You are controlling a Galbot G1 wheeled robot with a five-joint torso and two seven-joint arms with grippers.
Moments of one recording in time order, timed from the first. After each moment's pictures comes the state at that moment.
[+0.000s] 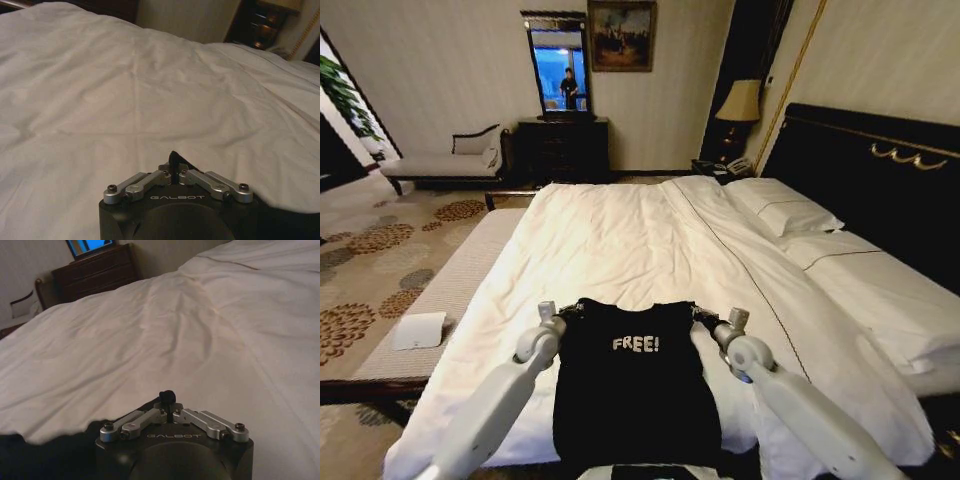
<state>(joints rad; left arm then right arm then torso) 0.89 -1.12 -0.13 -1.54 -0.84 0.37 -0.23 -0.97 0.88 0.07 1.62 1.07 -0.17 0.28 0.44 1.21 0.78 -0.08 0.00</state>
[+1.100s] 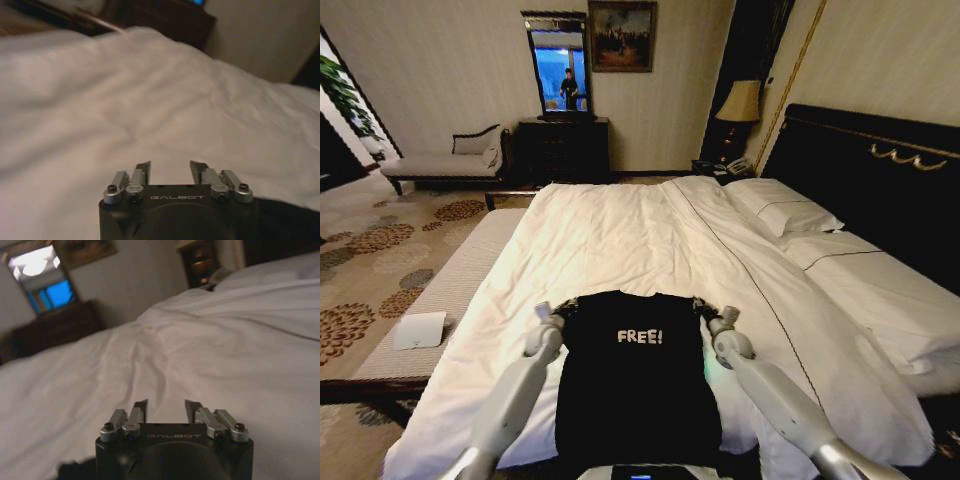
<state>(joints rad) 1.06 -1.16 -0.42 -1.60 -0.85 0.30 -0.31 -1.04 0.99 0.26 1.57 1.01 -0.02 0.31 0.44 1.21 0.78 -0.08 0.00</state>
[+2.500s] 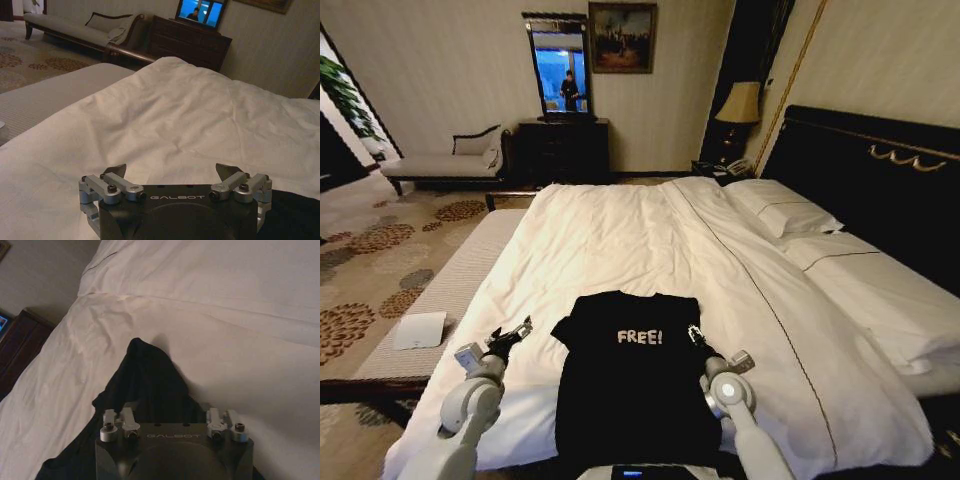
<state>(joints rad) 1.46 -1.15 -0.65 -1.98 -0.81 0.31 -0.33 -1.36 1.37 0.45 1.85 1.18 -0.13 0.52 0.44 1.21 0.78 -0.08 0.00</state>
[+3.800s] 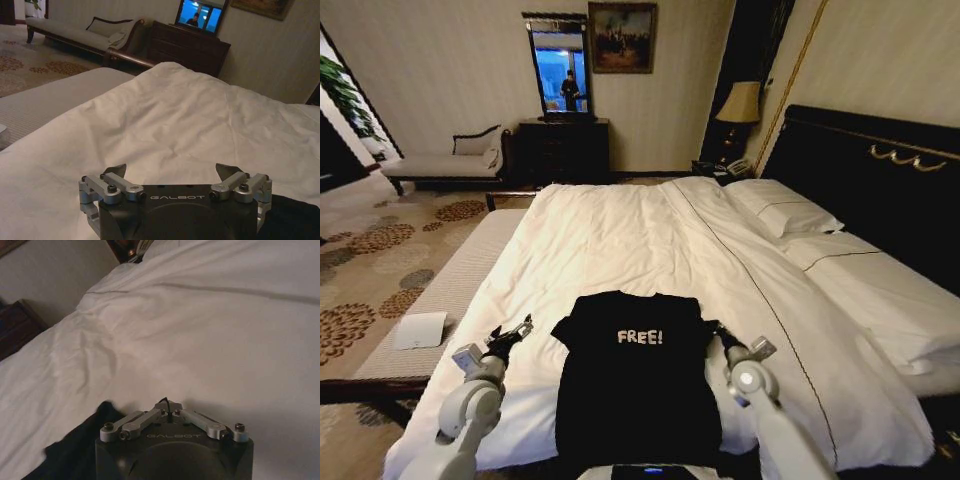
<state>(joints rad) 1.49 -1.16 -0.66 -2.04 -0.81 0.30 -0.35 -1.28 1.12 0.48 1.79 1.12 -0.15 0.54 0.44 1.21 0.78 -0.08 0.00</state>
